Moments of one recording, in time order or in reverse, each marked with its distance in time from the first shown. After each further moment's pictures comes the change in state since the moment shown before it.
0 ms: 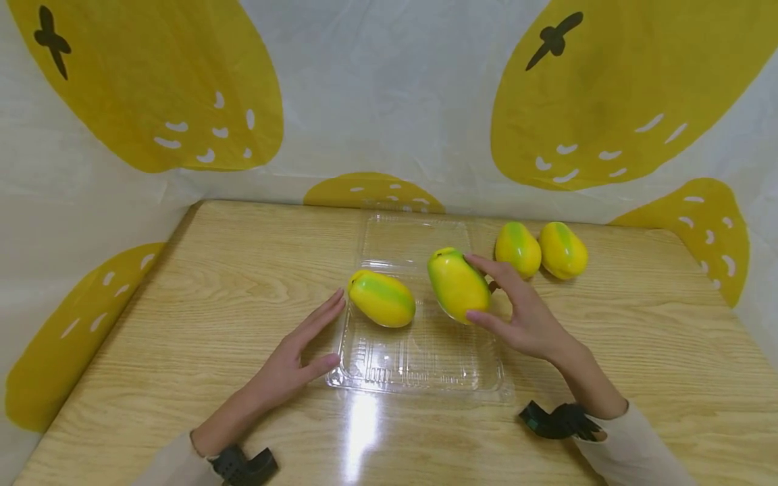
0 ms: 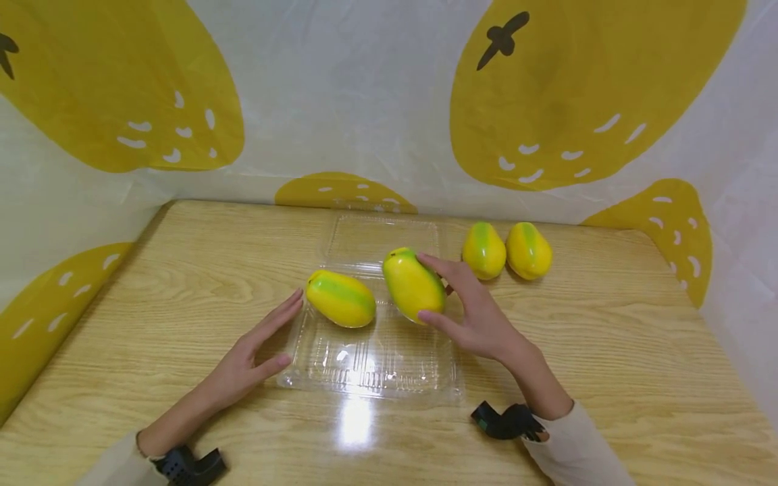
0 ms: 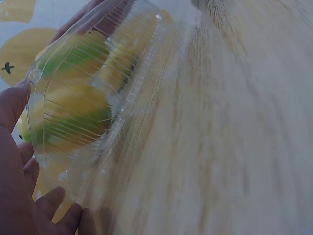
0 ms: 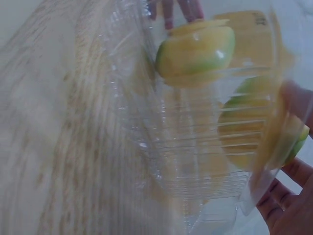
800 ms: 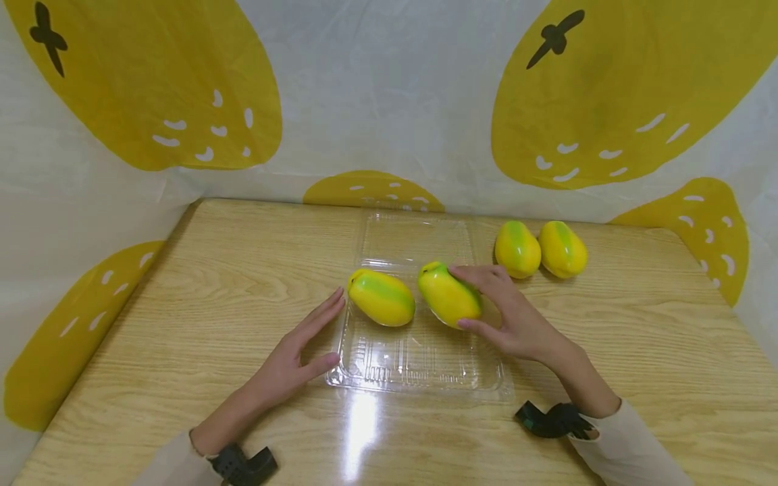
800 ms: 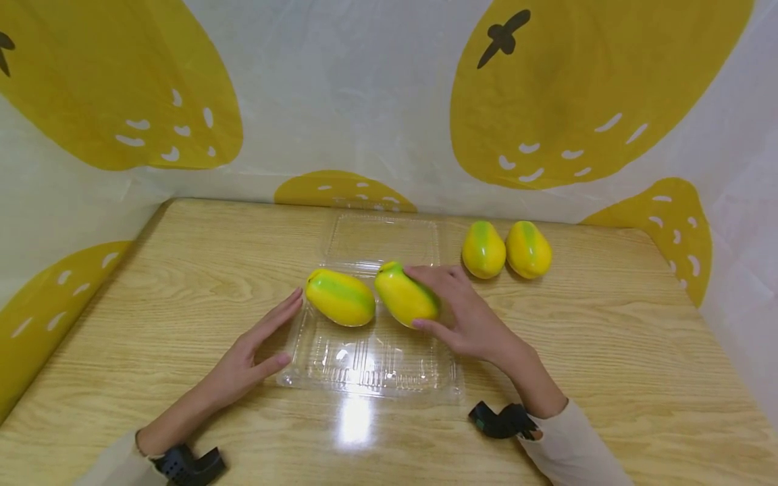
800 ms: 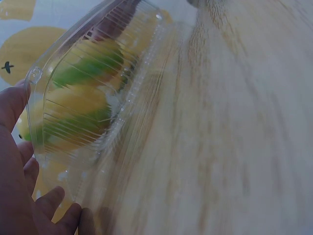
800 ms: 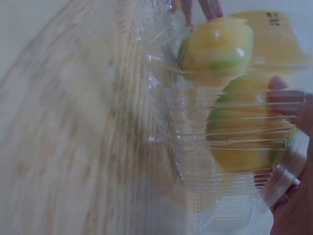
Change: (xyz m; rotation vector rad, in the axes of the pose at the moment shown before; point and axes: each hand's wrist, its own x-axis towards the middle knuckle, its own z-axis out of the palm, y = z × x) left_hand 0.000 -0.001 0.000 0.008 -0.003 -0.024; right_hand 0.000 0.008 0.008 -0.067 -0.093 -0.074
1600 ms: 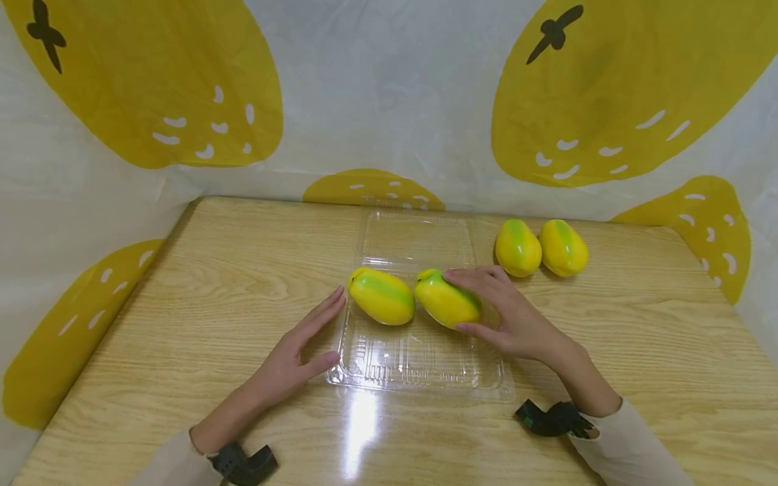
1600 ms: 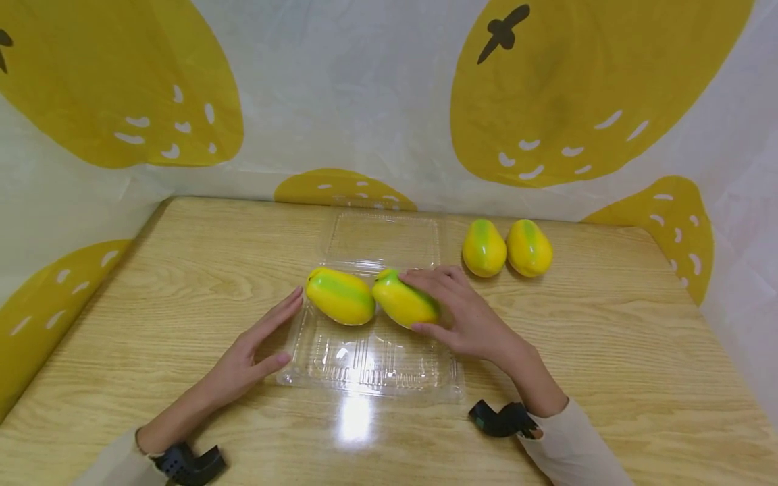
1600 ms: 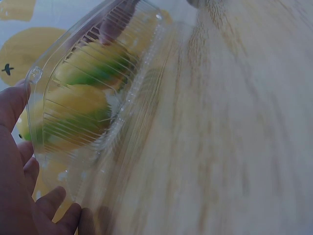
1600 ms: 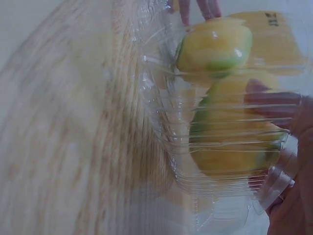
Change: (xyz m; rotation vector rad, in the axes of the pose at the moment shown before) left_hand 0.000 -0.001 0.001 -0.007 0.002 0.016; right_hand 0.002 0.000 0.002 -0.036 -0.025 -0.036
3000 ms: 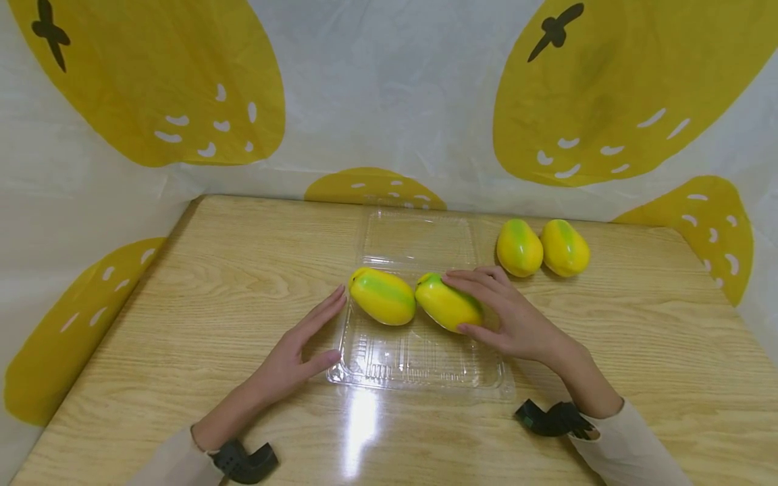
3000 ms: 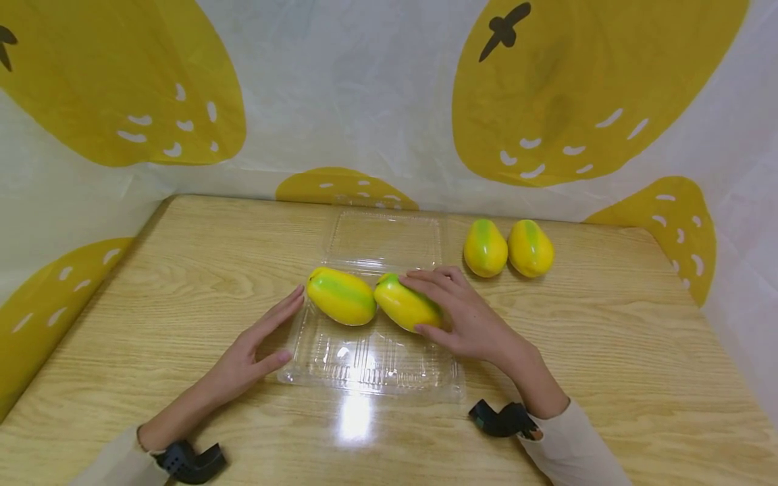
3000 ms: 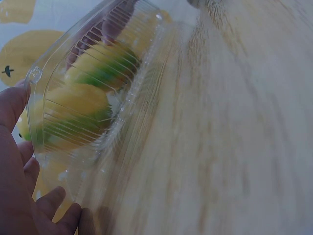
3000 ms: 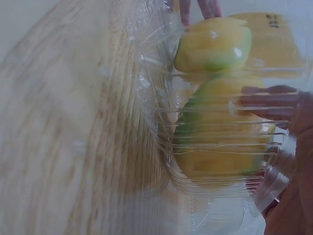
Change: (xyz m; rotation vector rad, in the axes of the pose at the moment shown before) left_hand -0.002 -0.004 0.001 0.004 -0.003 0.012; right_hand -0.002 -0.004 0.002 -0.044 -0.038 -0.006
